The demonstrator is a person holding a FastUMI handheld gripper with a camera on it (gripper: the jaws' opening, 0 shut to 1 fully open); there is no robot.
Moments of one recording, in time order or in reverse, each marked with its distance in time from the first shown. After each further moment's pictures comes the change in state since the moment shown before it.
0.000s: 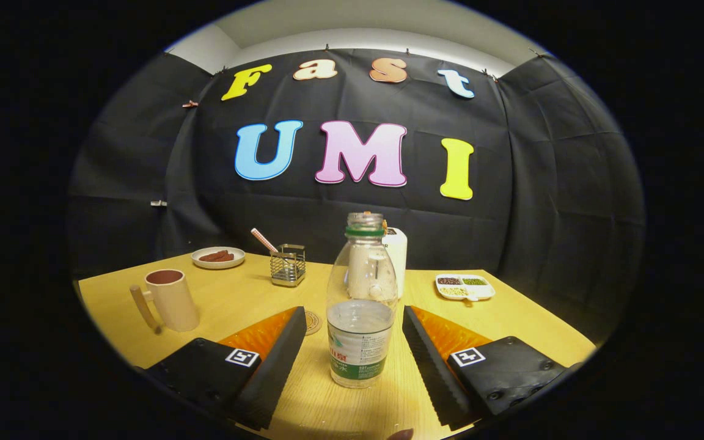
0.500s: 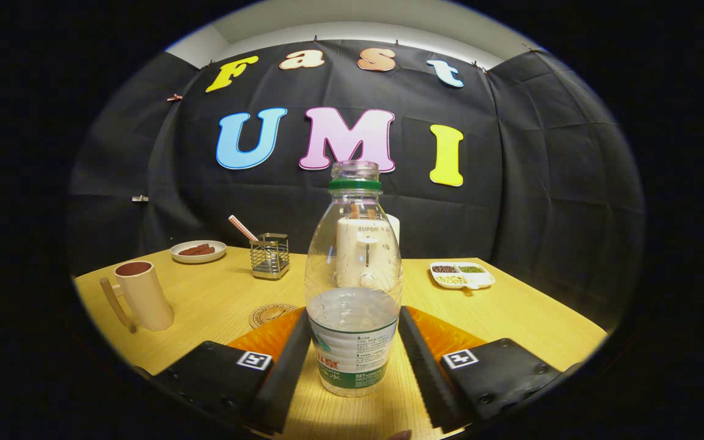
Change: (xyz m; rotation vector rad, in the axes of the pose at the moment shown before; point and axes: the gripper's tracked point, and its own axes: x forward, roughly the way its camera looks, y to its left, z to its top) arm 0.027 -0.008 -0.022 0.016 0.031 -0.087
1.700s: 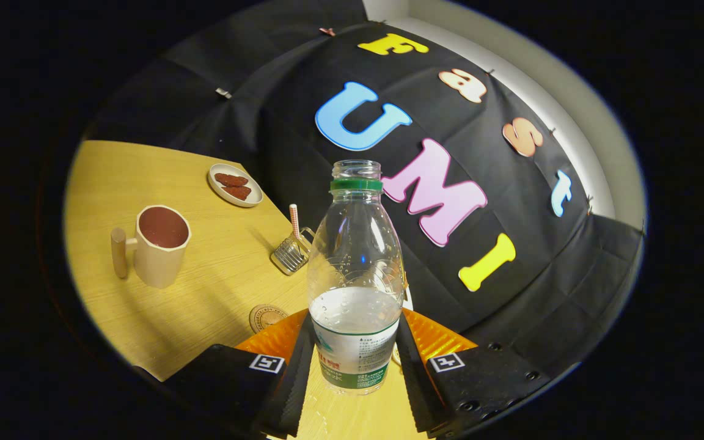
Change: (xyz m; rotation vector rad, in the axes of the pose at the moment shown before) arm -0.007 0.120 0.113 -0.826 0.017 0.133
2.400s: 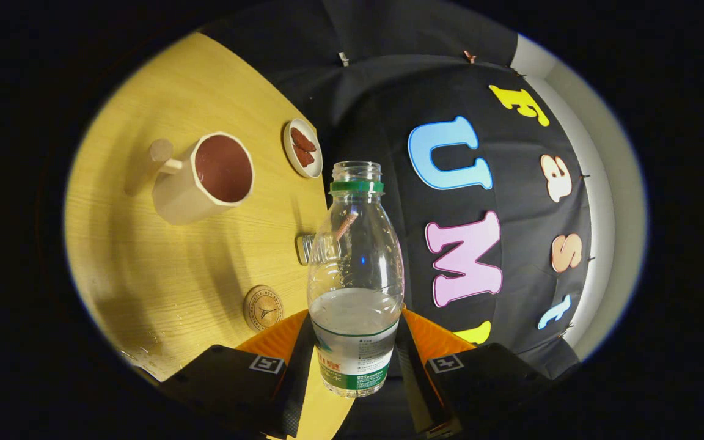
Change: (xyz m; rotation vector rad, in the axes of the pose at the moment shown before) arm 0.017 0.055 0.013 -0.542 0.002 0.079
